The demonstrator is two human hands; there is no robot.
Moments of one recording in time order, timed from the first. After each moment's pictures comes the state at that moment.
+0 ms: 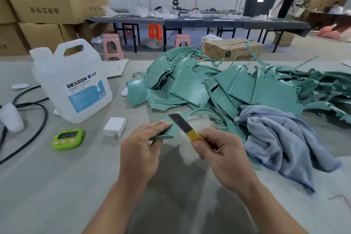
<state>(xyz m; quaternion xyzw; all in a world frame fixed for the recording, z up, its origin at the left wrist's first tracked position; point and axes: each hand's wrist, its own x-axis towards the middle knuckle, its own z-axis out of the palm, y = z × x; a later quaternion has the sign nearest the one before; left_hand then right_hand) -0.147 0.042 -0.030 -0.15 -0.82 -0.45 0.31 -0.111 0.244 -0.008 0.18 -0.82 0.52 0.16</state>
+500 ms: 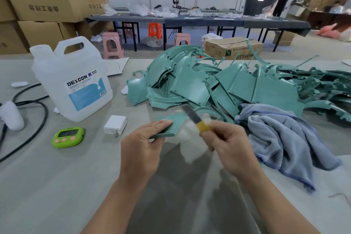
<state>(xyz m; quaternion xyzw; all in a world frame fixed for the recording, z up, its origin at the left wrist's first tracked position) -0.146 0.043 -0.030 -0.15 -0.81 -0.48 0.30 -0.131 0.257 -0.016 0.11 -0.80 0.57 0.17</state>
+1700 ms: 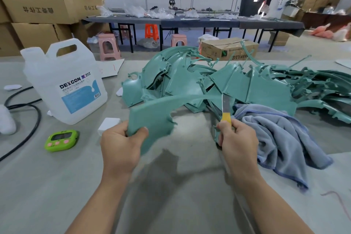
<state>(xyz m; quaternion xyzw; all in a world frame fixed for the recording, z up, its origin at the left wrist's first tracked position) -0.158 0.030 -0.021 0.04 -0.73 -0.64 0.22 -0.146 0.267 -0.026 -0.18 -0.79 0.52 0.27</state>
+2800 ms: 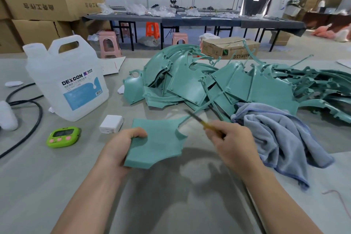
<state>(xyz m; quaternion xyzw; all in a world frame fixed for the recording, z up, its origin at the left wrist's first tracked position) -0.161 0.014 -0.008 0.19 -0.57 -0.78 -0.15 -0.136 0.278 -0.021 0.07 -0.91 0.32 0.25</state>
